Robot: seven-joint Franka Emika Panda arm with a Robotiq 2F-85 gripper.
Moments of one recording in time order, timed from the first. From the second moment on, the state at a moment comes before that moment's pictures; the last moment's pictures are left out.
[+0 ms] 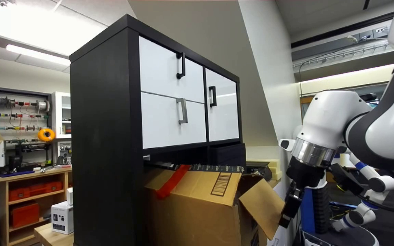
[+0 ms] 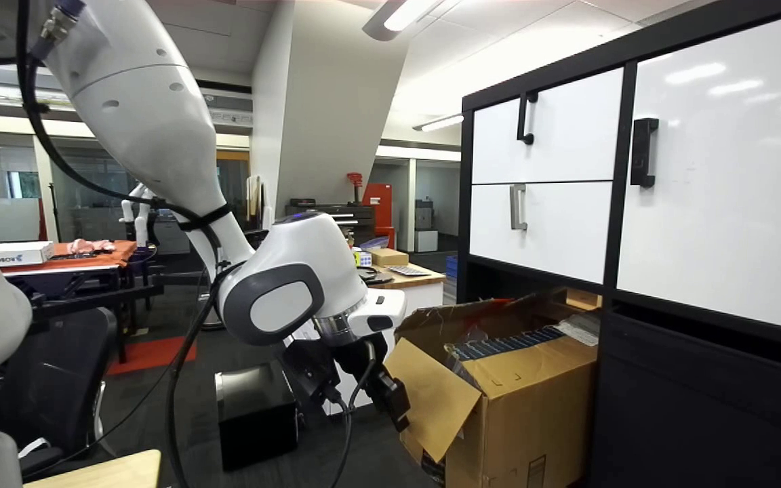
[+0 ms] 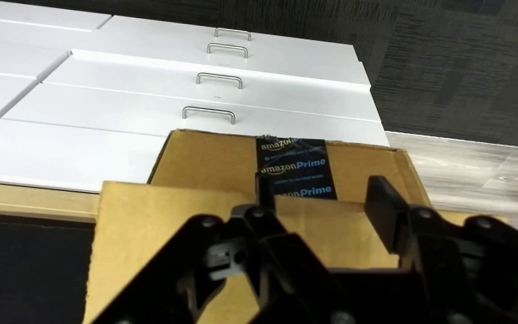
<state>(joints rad) -0.04 -0.08 -0.01 -2.78 -0.11 3.13 -0.02</state>
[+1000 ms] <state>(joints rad) -0.03 0.07 -0.01 -2.66 -0.10 3.28 -0.03</state>
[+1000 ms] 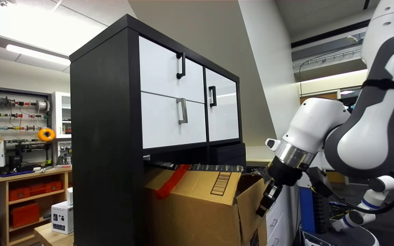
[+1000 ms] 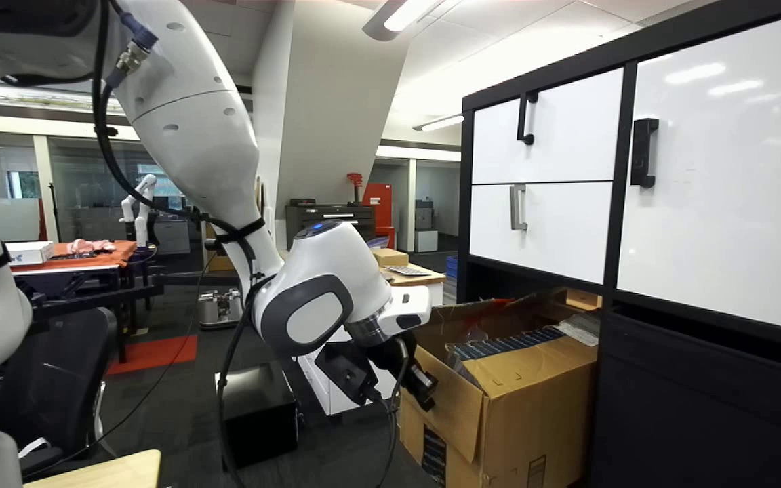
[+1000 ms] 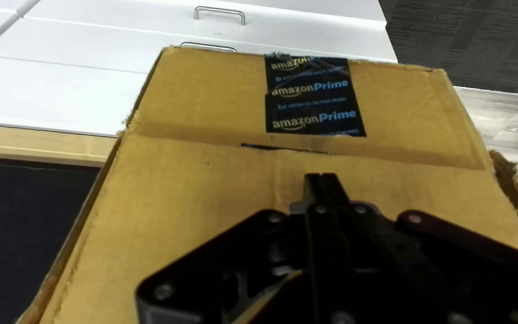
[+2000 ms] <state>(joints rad) 0.16 0.25 -0.17 -2.42 -0.09 3.28 -0.02</state>
